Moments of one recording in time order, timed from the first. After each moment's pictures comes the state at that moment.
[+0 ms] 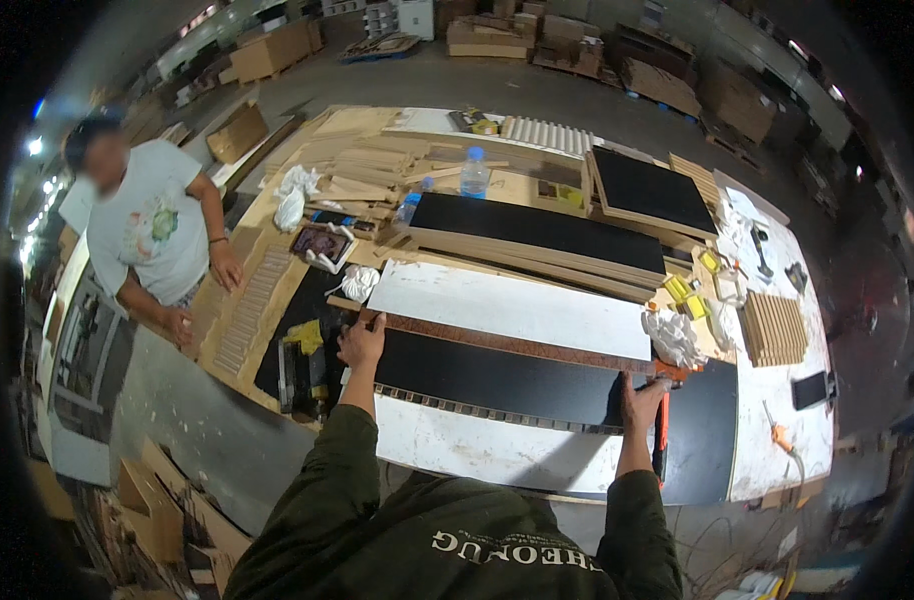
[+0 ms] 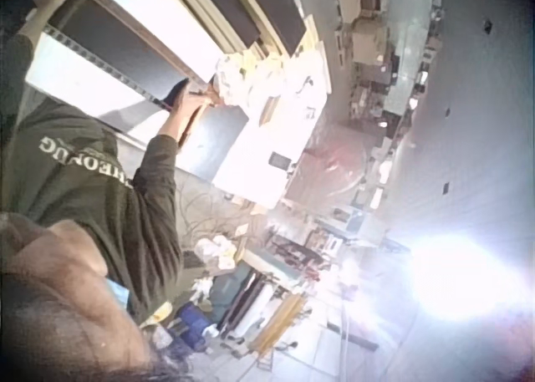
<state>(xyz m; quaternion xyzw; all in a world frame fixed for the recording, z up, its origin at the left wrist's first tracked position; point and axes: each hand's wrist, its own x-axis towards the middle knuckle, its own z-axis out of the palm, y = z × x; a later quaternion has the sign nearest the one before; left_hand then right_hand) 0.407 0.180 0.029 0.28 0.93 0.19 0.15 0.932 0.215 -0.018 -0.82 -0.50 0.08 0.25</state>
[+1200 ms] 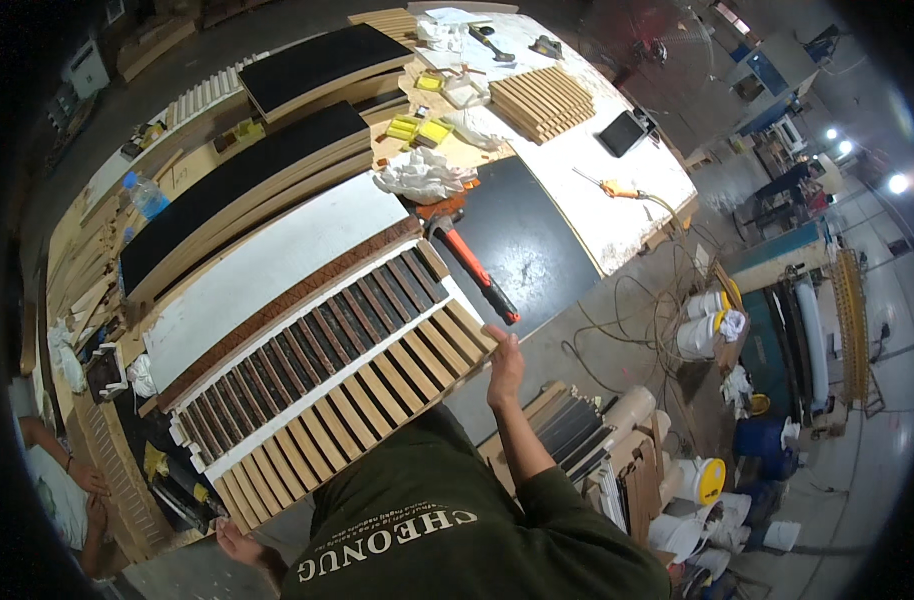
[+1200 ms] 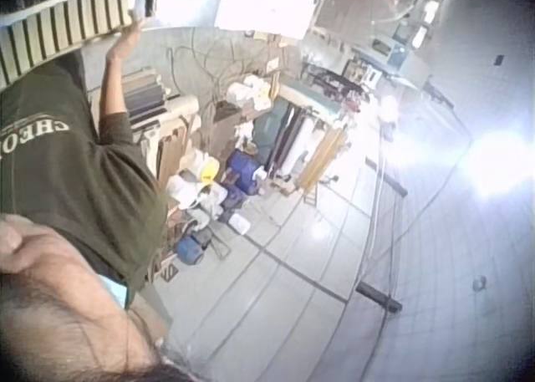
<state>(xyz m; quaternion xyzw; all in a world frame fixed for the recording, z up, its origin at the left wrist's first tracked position) 0.376 -0.062 -0.028 0.17 0.74 0.60 0.23 0.914 -0.001 0.006 -0.62 -0.19 0.33 0.68</state>
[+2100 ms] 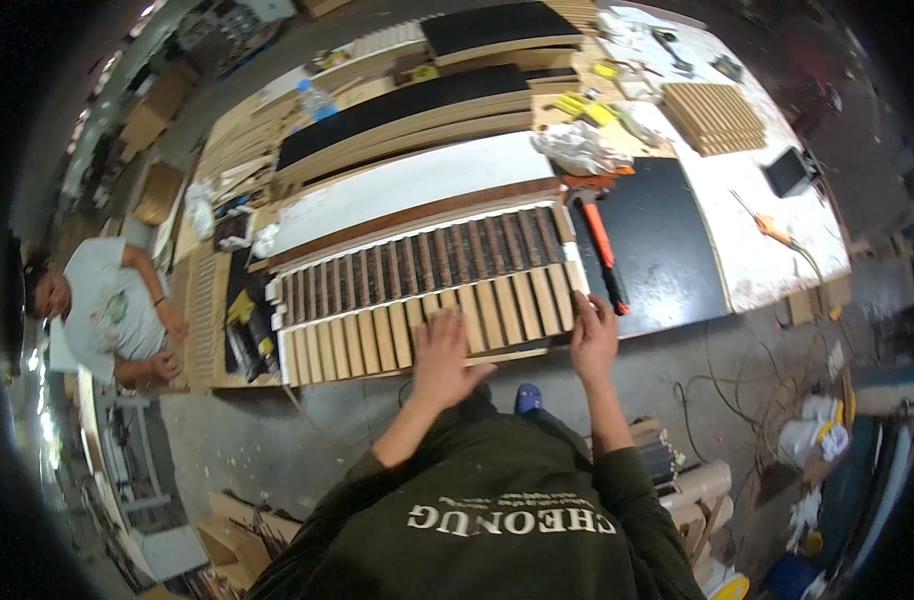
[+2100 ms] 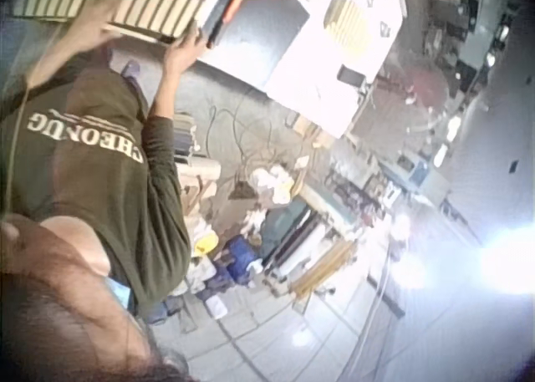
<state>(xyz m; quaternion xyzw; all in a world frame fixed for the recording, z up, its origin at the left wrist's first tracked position) 0.694 -0.002 0.038 0.80 0.57 0.09 0.15 0.951 0.003 -0.003 -0.69 -0.60 0.06 0.41</state>
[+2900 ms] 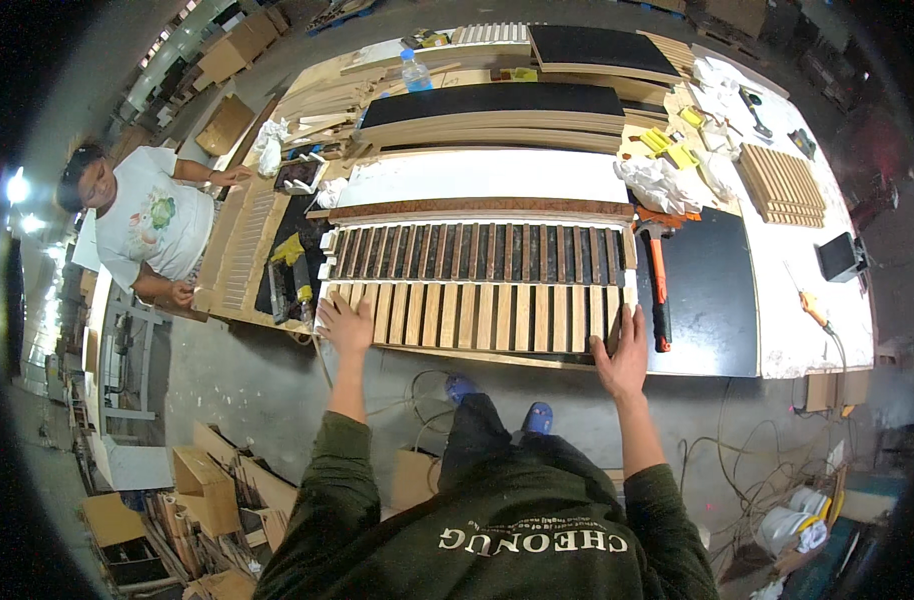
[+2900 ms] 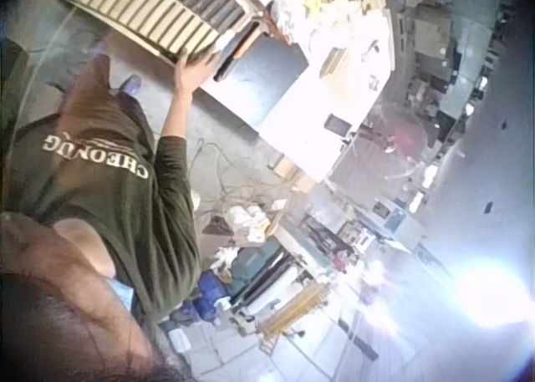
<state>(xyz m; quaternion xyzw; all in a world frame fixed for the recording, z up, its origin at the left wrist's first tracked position) 0.492 0.006 -0.012 0.40 0.91 0.09 0.01 0.948 0.016 0.010 -0.66 -0.68 0.15 0.29</state>
